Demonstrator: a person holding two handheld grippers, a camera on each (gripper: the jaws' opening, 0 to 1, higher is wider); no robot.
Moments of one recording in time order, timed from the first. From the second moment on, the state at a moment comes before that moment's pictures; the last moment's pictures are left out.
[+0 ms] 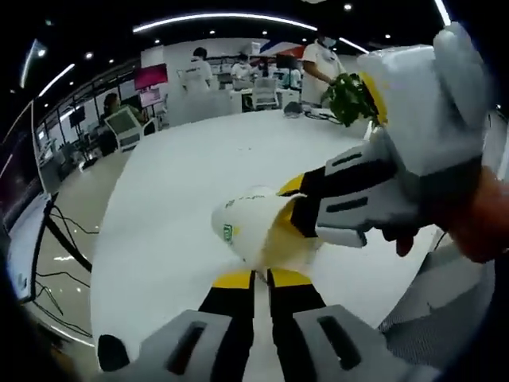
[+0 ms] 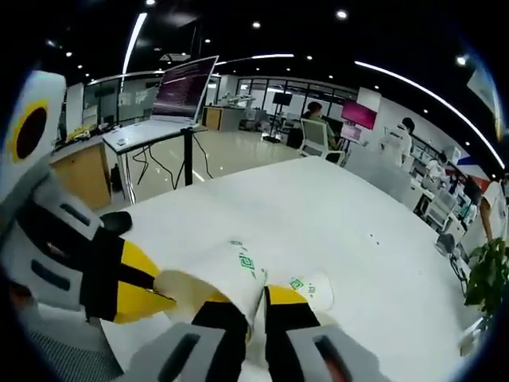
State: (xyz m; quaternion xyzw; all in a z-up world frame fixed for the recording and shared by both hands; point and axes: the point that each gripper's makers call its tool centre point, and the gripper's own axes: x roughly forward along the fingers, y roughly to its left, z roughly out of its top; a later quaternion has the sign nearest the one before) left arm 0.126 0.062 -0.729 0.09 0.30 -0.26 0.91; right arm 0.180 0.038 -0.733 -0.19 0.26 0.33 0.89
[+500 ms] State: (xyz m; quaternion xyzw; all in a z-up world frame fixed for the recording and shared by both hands) left arm 0.113 0.067 -0.730 0.08 0.25 -0.25 0.93; right arm 0.196 -0.002 -0.710 -0.19 0.25 0.32 0.89
